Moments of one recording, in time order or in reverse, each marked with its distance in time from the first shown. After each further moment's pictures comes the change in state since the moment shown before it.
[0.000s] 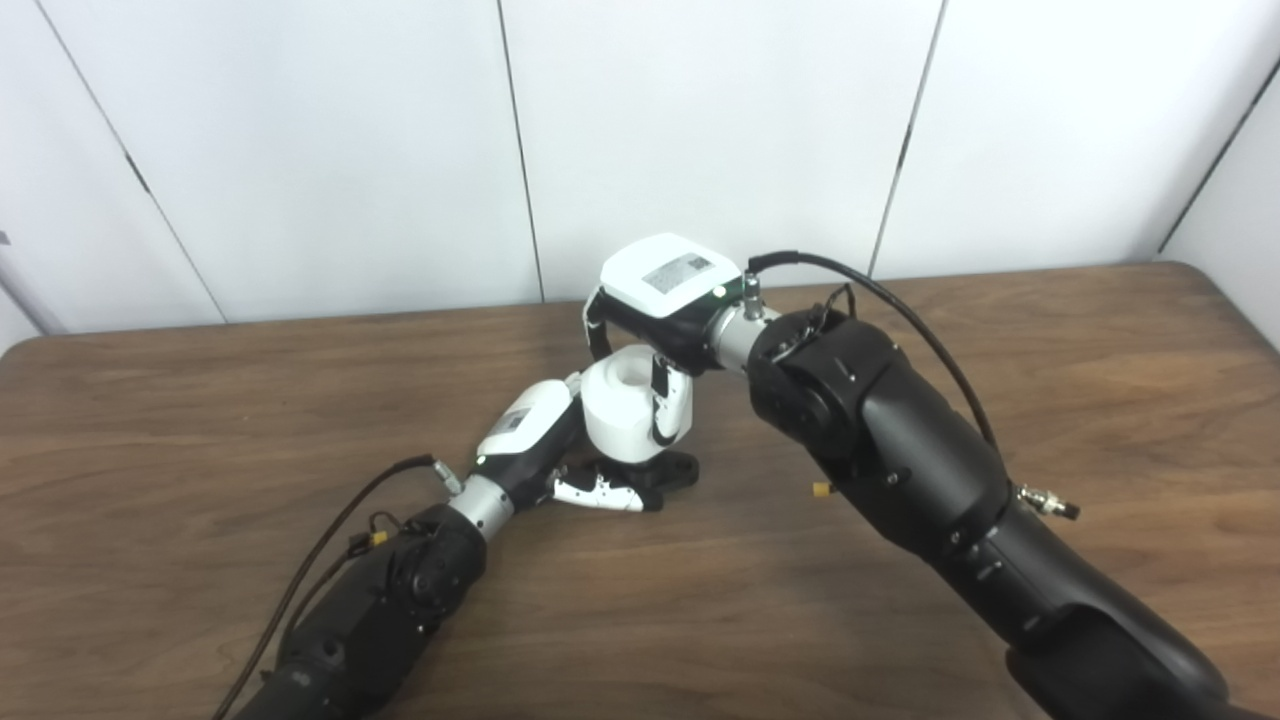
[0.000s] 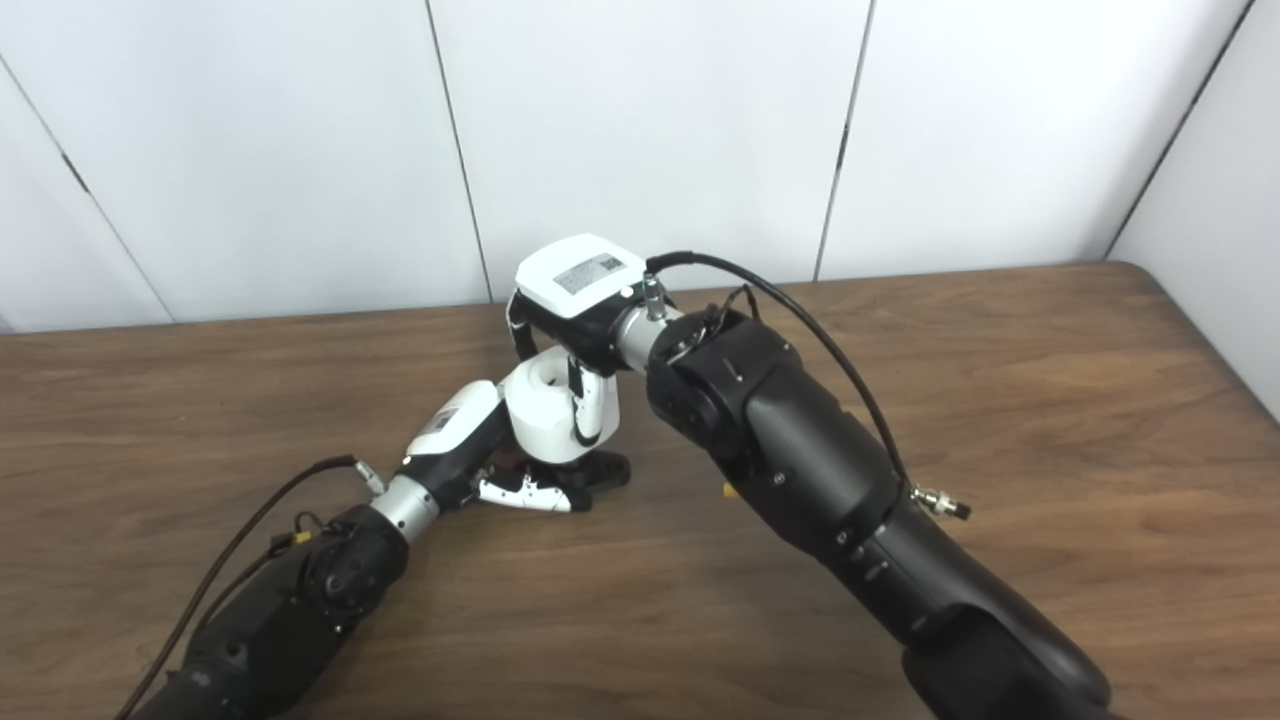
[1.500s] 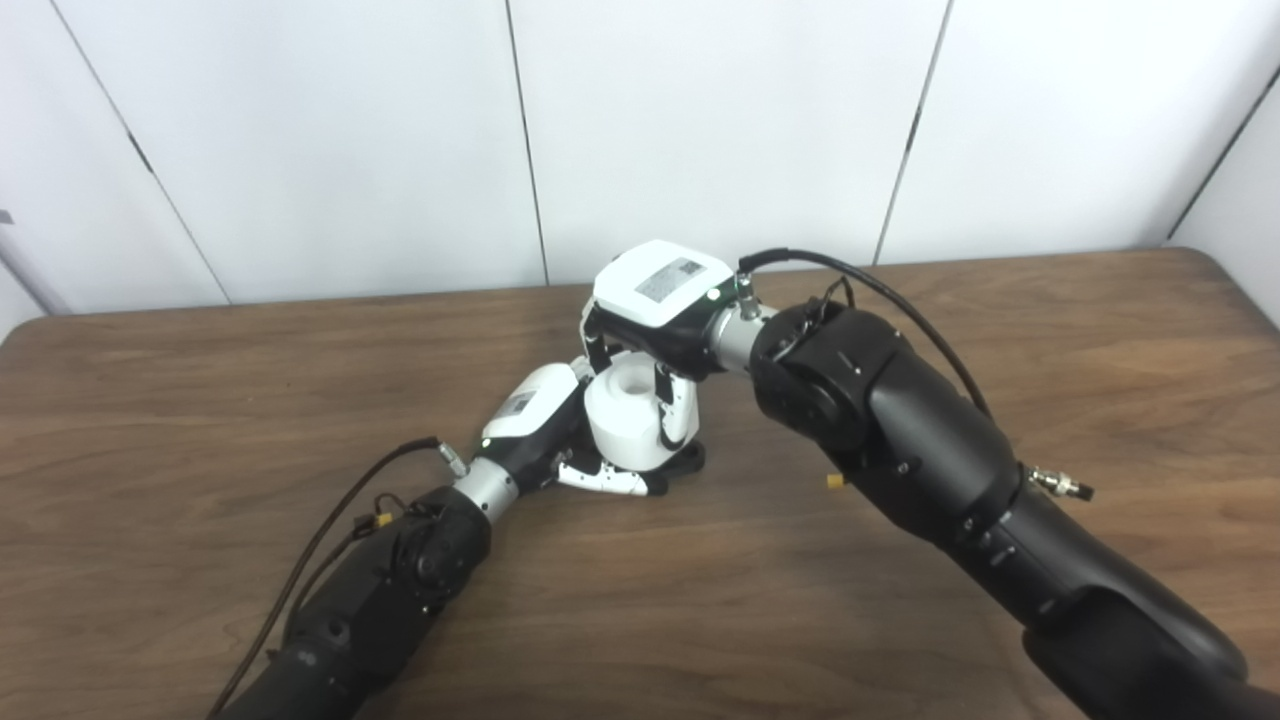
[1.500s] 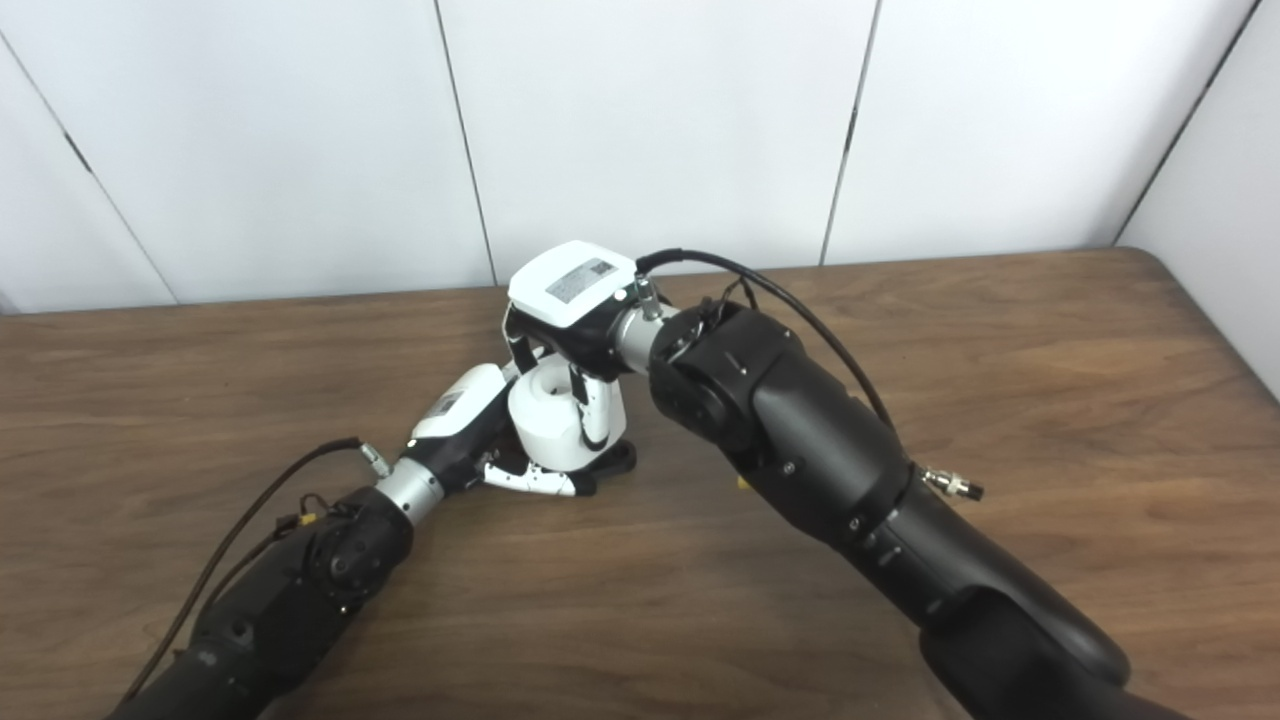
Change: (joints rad) left arm -0.002 0.000 -0.001 0.000 -0.001 -0.002 -0.002; right arm -0.003 -0.039 0.037 -0.012 0.016 -0.053 0.028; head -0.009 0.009
